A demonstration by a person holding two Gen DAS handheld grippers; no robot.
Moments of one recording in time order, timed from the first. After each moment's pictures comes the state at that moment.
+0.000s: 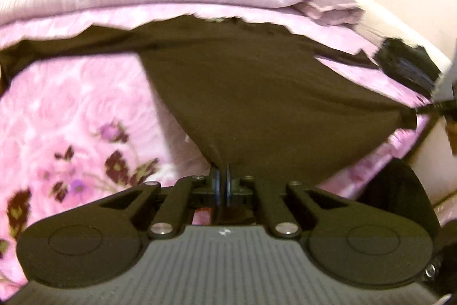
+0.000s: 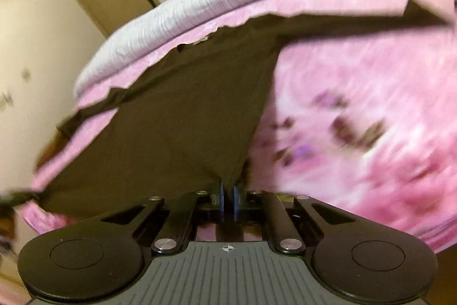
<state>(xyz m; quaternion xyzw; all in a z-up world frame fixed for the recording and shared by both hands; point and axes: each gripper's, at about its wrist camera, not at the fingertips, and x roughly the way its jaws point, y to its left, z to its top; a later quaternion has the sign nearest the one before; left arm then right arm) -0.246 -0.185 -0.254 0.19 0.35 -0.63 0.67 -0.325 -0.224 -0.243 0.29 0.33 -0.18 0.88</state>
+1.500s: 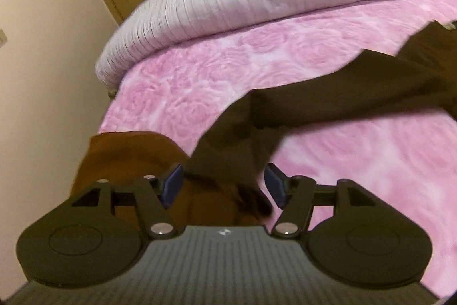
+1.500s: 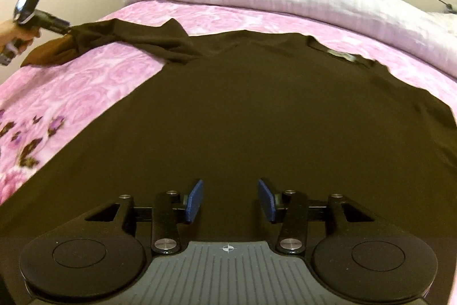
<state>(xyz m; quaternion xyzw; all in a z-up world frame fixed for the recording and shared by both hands) 0.154 -0.298 -0.270 0.33 0.28 -0.38 0.82 0.010 -0.144 -0.317 0.05 0.40 -0.04 0.91</state>
